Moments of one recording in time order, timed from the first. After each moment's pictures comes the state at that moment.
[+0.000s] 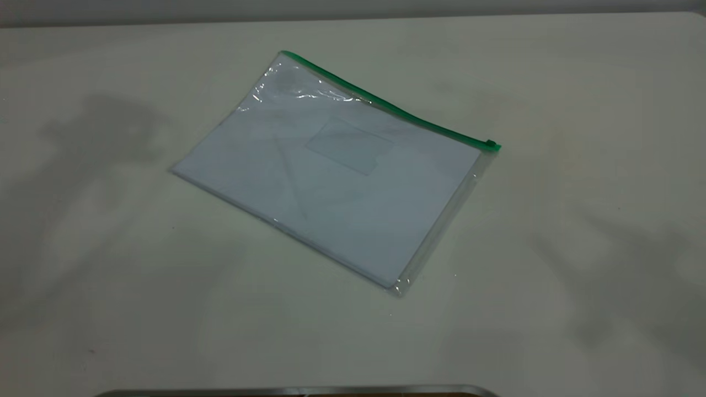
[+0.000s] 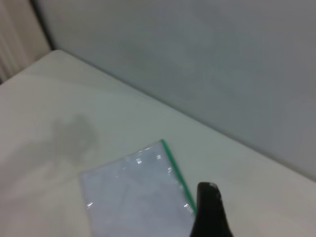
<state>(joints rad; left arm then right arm) -0.10 1.78 -2.09 -0.10 1.17 0.25 0.04 1.05 -1.31 0.67 0.95 -0.70</state>
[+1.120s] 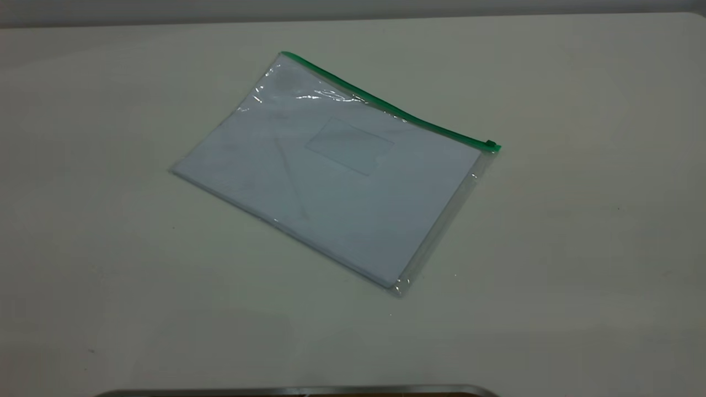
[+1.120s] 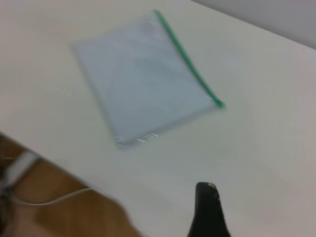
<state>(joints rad) -0.10 0.62 -0.94 -0.06 1.17 0.11 0.04 0.10 -0.66 0.35 1.23 -0.43</state>
